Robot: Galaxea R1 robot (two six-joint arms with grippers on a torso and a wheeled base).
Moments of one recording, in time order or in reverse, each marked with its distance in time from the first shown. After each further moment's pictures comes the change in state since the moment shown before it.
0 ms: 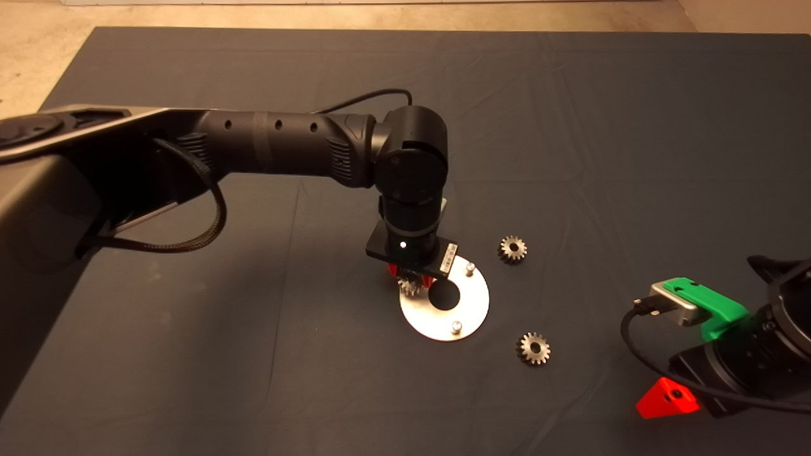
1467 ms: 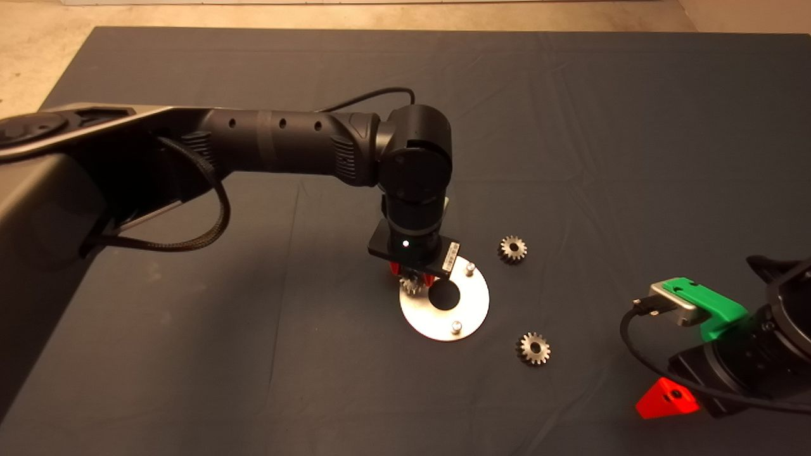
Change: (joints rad) left arm -0.003 0.011 -0.010 -0.002 0.004 -0.001; right arm 0.000 0.003 0.000 0.000 0.000 0.000
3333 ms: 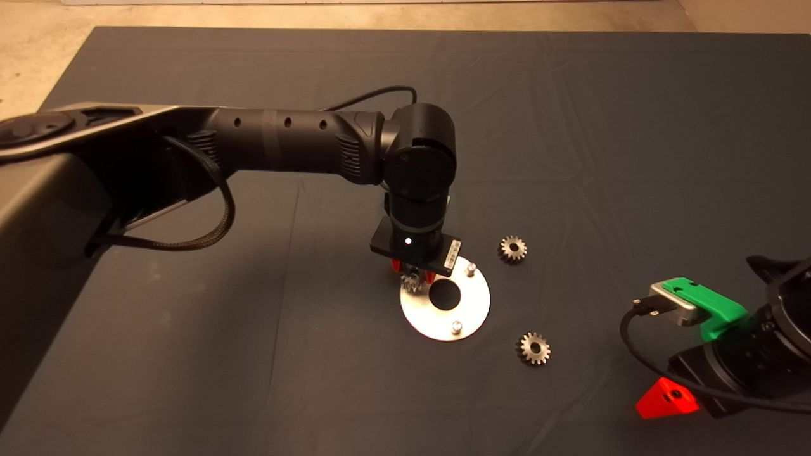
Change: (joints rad) left arm 0.000 0.011 -0.021 0.003 0.005 0.009; right arm 0.000 0.000 0.000 0.000 0.000 0.000
